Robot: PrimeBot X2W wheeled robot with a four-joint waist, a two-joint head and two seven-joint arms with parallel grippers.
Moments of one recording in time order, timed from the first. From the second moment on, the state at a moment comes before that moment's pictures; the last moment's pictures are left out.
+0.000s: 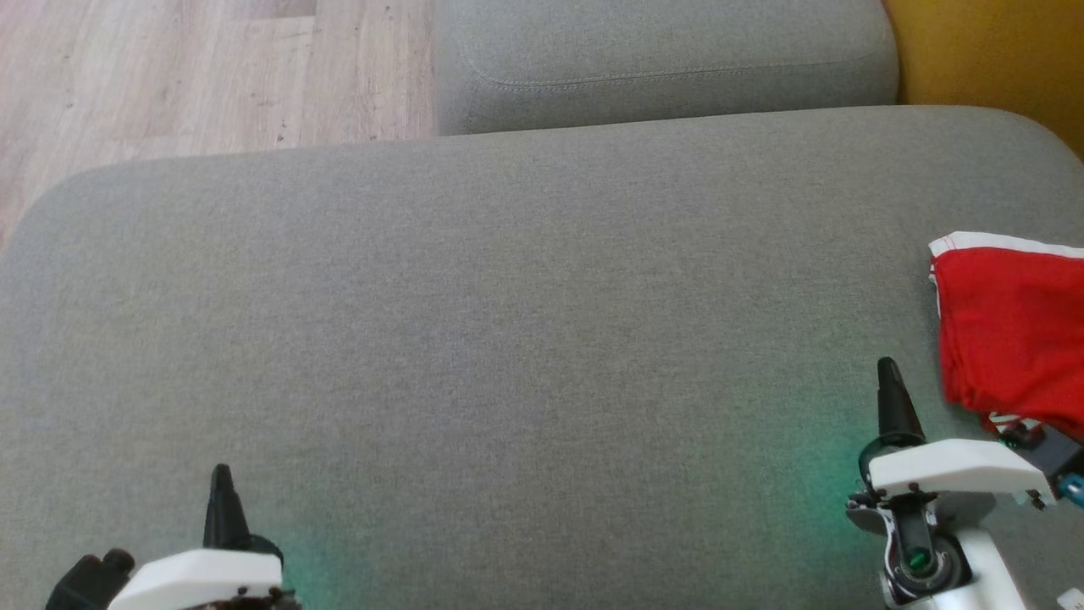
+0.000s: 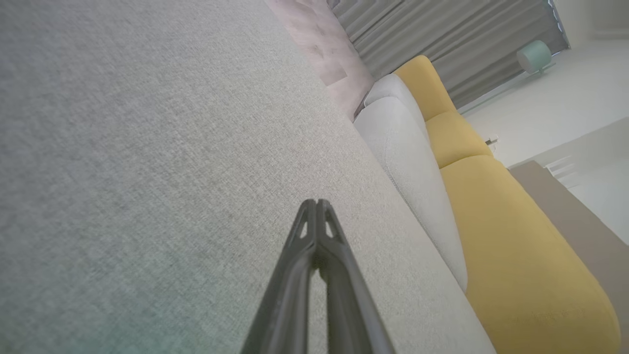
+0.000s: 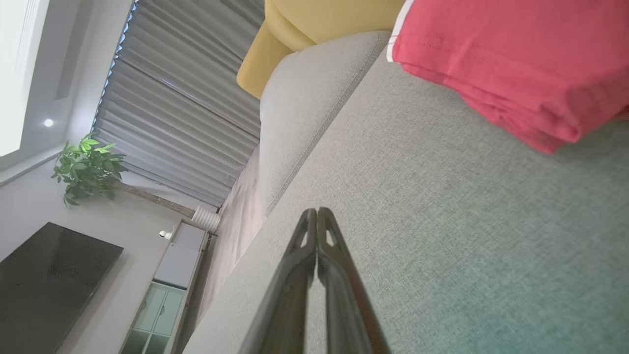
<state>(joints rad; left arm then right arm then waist) -0.01 0.04 0.04 0.39 -1.01 -0.10 -0.05 -0.14 -0.05 0.00 0.48 0.98 0.13 -0.05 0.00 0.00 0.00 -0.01</state>
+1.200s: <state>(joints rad) -0.04 0.04 0.06 0.32 -1.39 -0.11 0.05 -0.11 -0.05 -0.08 0.36 1.38 0.13 0.05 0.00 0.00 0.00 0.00</state>
